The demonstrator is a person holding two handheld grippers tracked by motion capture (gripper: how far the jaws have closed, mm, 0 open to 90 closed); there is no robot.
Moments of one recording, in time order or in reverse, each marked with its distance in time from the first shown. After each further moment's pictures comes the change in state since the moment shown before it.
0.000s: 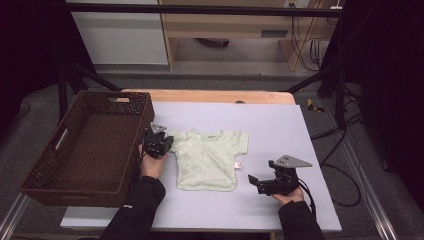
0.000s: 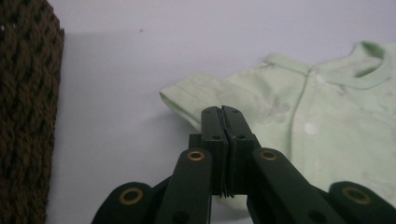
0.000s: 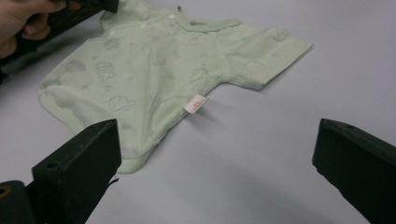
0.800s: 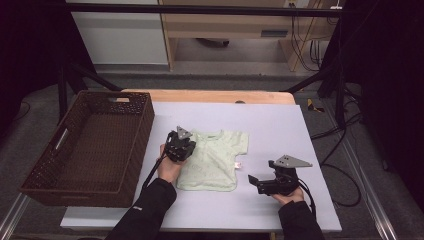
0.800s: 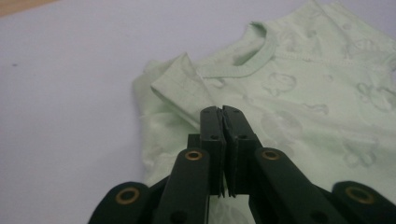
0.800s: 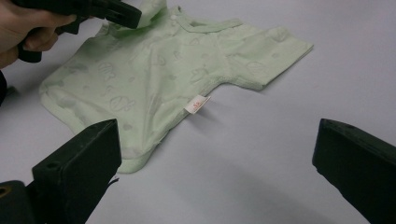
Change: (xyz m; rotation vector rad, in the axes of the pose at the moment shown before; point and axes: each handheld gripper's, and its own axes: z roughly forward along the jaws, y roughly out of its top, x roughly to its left) left arm -0.060 0.004 0.012 0.057 -0.159 0.181; right arm 0.000 0.000 0.000 0.001 0.002 -0.002
